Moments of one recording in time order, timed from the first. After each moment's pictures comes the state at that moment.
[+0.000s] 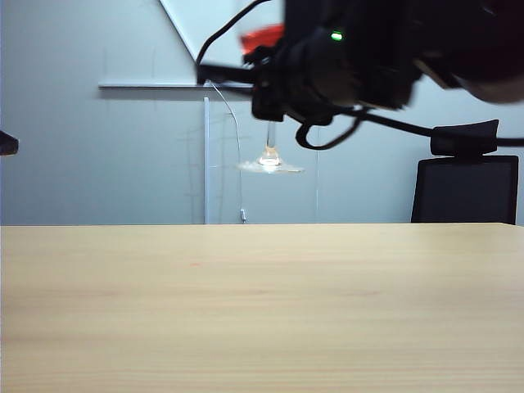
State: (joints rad) left arm -0.56 0.09 0.01 0.00 -0.02 0.03; right arm 0.86 1.69 0.62 1.25 0.58 -0.01
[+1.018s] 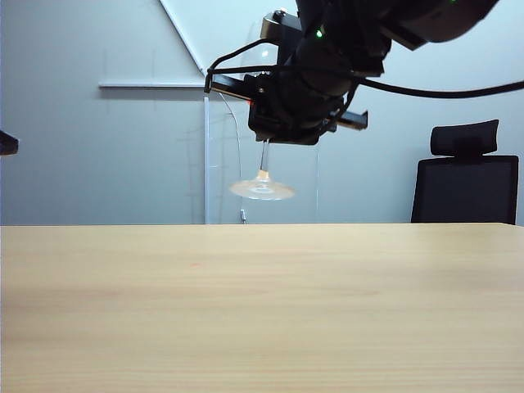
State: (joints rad) left arm -0.56 0.08 0.01 0.00 -0.02 0.03; right arm 0.72 1.69 0.94 0.53 0.41 0.23
